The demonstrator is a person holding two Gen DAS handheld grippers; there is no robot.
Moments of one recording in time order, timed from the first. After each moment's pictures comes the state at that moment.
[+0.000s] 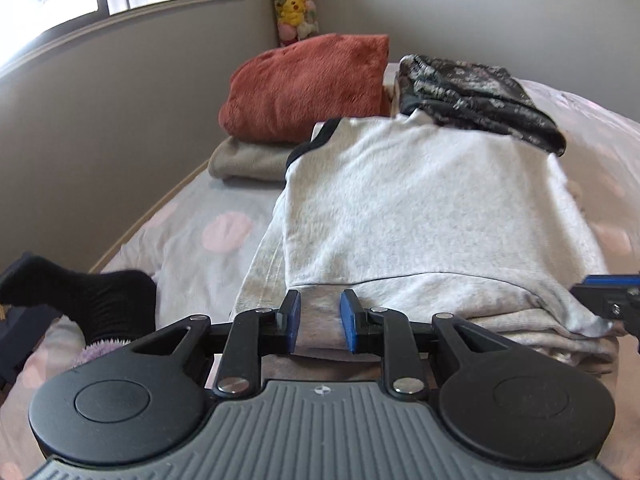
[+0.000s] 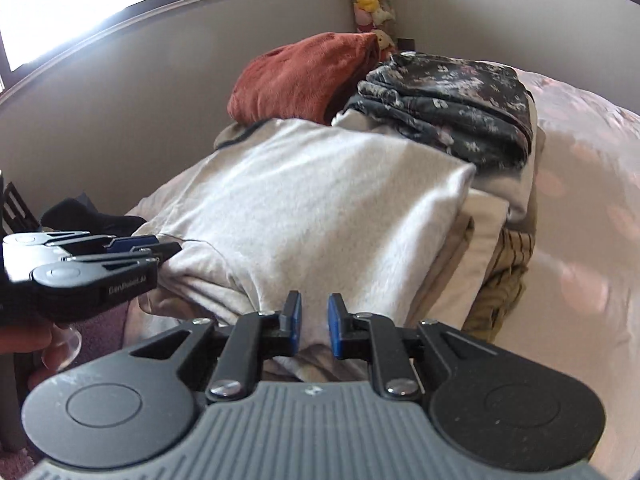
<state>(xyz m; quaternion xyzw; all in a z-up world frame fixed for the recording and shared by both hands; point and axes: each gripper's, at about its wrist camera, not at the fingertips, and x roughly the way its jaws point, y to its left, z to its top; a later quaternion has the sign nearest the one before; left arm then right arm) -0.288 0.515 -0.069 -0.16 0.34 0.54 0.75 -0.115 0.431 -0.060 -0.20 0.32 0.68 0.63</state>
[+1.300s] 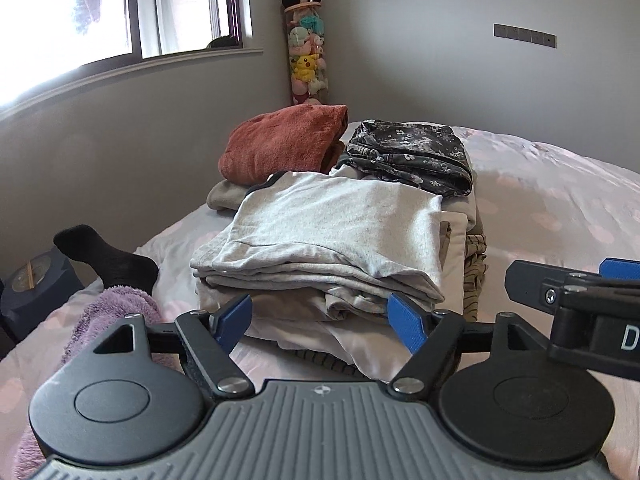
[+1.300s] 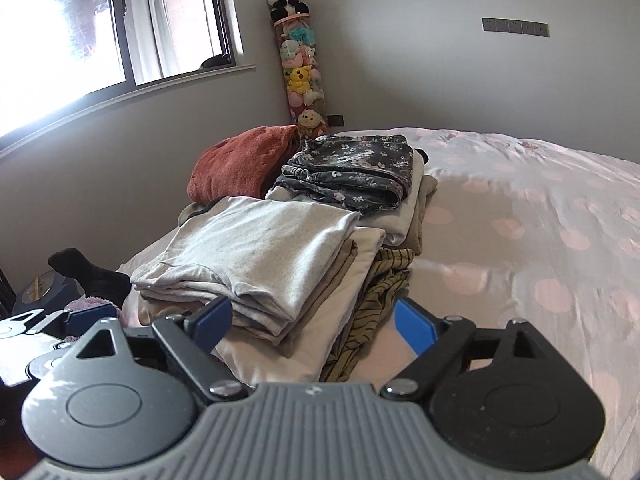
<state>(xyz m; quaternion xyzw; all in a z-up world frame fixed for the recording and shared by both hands) -0.228 0.341 -0.015 -0.12 0.25 0.59 0.76 -0.090 0.277 -0.003 -0.10 0.25 0.63 0.73</state>
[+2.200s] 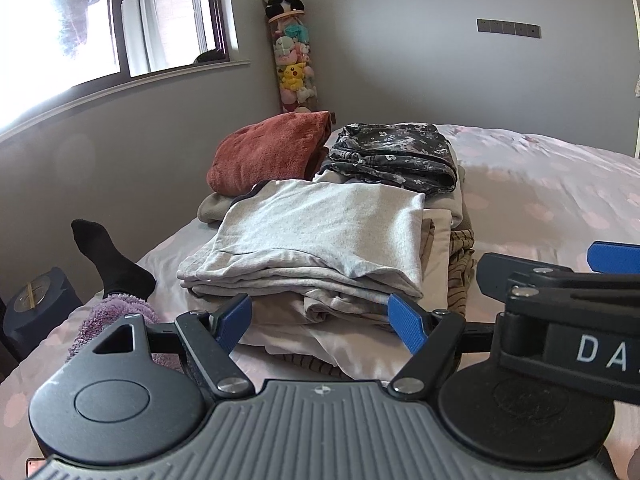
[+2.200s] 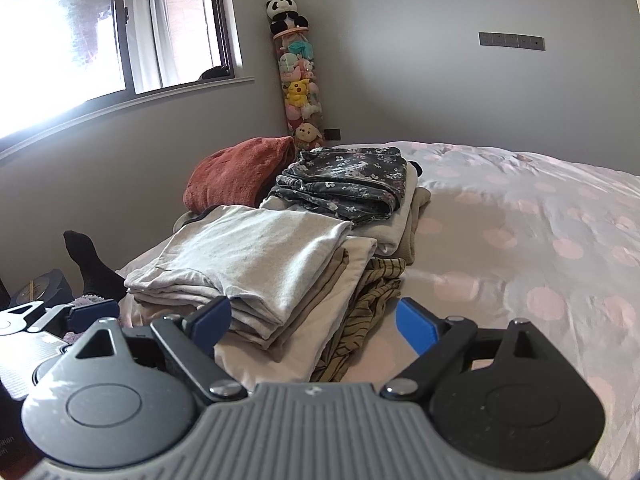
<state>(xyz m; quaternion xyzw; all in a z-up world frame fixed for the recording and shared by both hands) -0.210 0.335 -0.022 -0.11 0.26 0.57 0.77 -0.090 0.269 -0.010 -0.09 0.23 0.63 0.74</state>
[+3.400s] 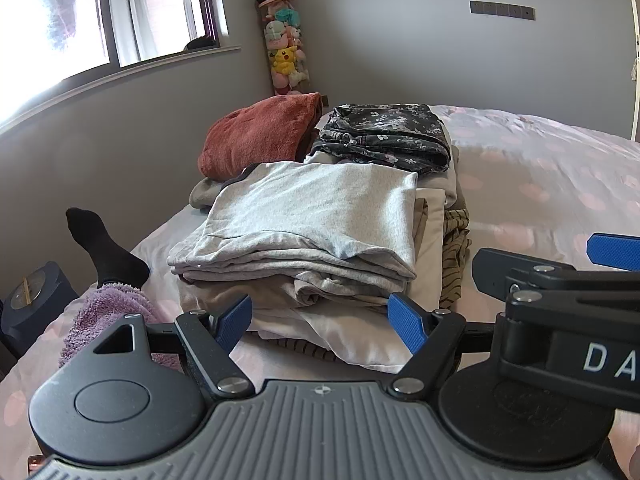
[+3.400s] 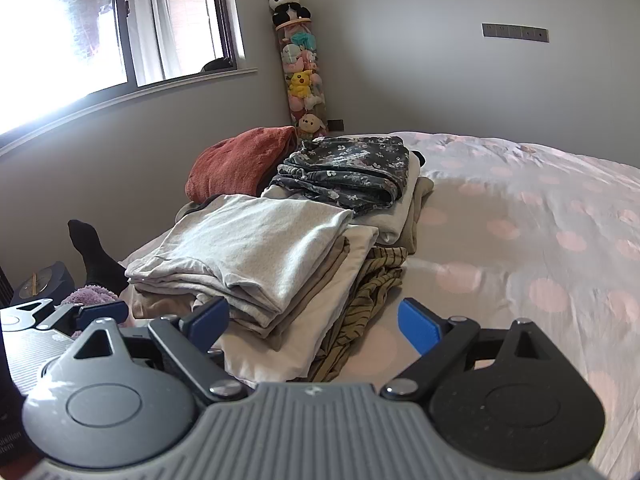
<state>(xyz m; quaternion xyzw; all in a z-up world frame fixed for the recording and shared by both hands) -0.205 0.334 -0.027 -0.11 0.29 0.56 0.76 -0.088 0.269 -0.015 -0.10 0.24 0.63 0.73</state>
